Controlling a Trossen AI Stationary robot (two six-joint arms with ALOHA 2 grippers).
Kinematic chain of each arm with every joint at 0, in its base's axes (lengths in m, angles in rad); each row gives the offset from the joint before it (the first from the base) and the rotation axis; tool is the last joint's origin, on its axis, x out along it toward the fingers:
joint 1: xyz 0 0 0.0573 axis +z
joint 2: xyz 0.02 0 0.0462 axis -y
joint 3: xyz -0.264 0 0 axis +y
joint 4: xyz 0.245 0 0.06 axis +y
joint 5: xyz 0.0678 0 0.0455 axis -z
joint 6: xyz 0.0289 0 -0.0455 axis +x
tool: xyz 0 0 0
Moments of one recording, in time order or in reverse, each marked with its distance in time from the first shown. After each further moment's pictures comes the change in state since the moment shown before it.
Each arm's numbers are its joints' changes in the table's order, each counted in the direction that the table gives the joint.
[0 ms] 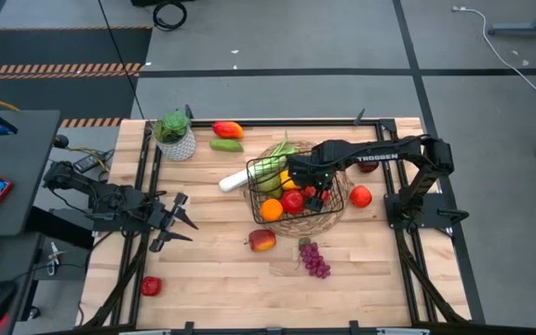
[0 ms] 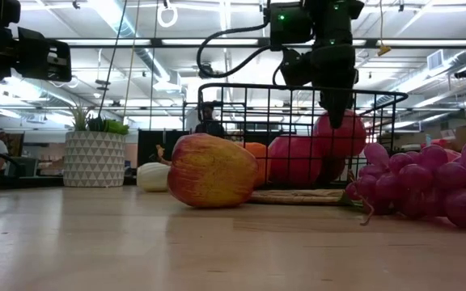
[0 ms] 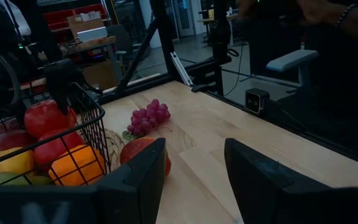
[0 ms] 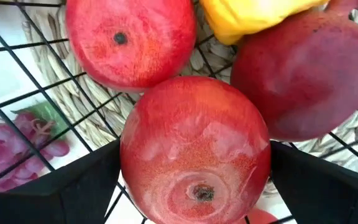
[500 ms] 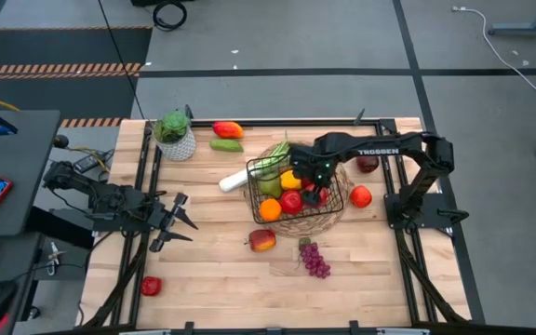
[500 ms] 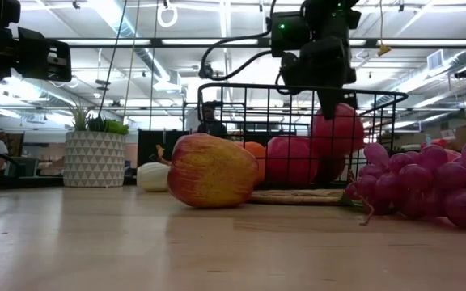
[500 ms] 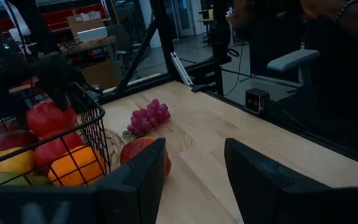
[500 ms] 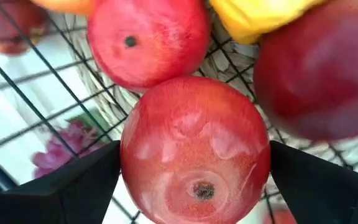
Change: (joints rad) left arm 0.000 0.000 0.000 0.000 0.000 0.000; right arm -0.073 0.016 0.020 -0.041 -0.186 0.063
